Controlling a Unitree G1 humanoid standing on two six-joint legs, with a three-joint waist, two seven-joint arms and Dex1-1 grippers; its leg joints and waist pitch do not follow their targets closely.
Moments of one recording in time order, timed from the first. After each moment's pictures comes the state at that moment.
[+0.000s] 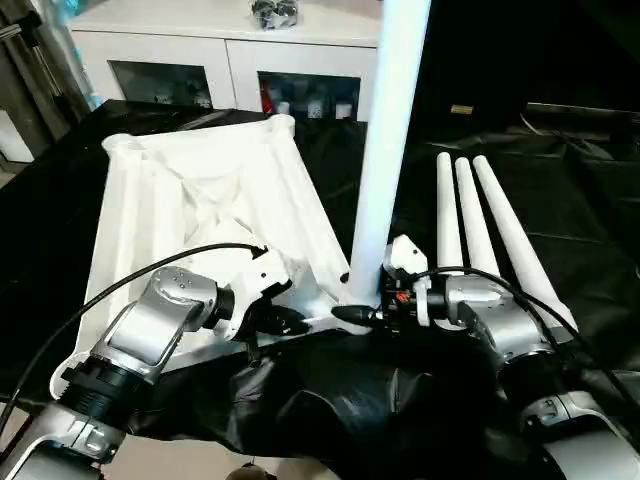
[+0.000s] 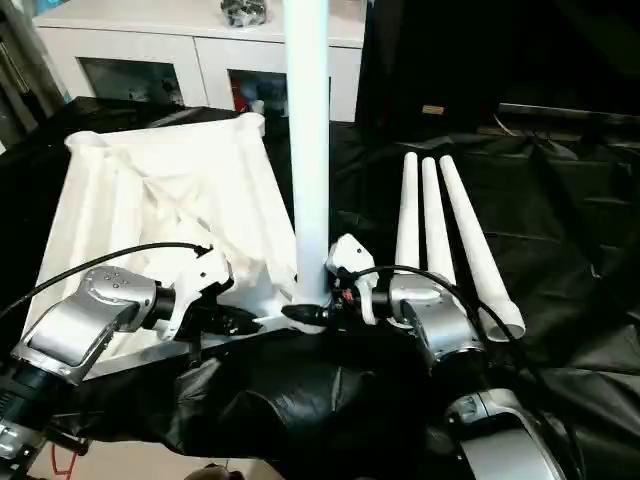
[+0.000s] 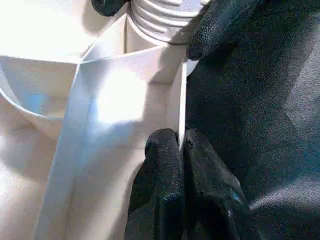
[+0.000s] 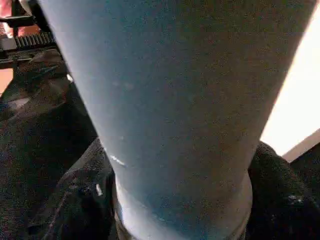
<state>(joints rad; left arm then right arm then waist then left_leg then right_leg) -0.46 0.49 -0.34 0.19 -0.08 0.53 -1.17 -0.55 -0.26 0.19 0.64 0.09 0.07 1.20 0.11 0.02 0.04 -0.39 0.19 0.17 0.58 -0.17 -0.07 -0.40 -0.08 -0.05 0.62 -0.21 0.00</state>
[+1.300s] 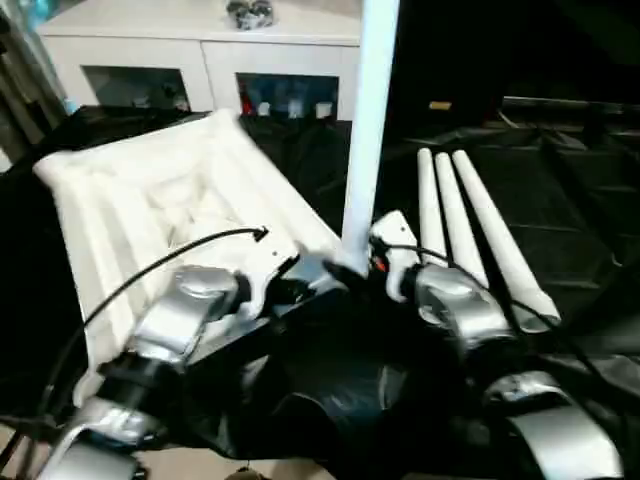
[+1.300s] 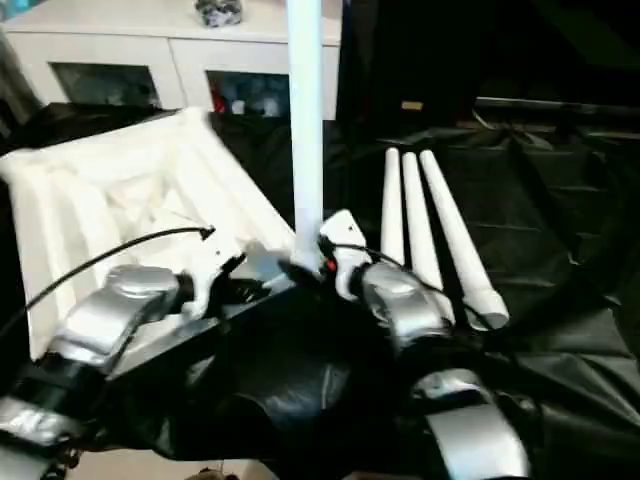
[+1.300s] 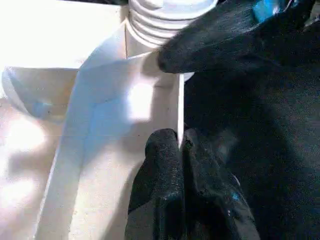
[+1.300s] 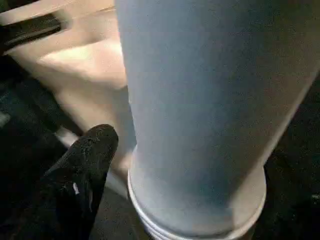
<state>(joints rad) -0.48 0.40 -0.29 0.26 -0.06 0.53 -1.00 -0.62 -0.18 0.13 0.79 0.06 0.00 0.98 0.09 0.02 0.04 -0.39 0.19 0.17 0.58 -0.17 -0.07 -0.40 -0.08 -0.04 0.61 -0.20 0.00</state>
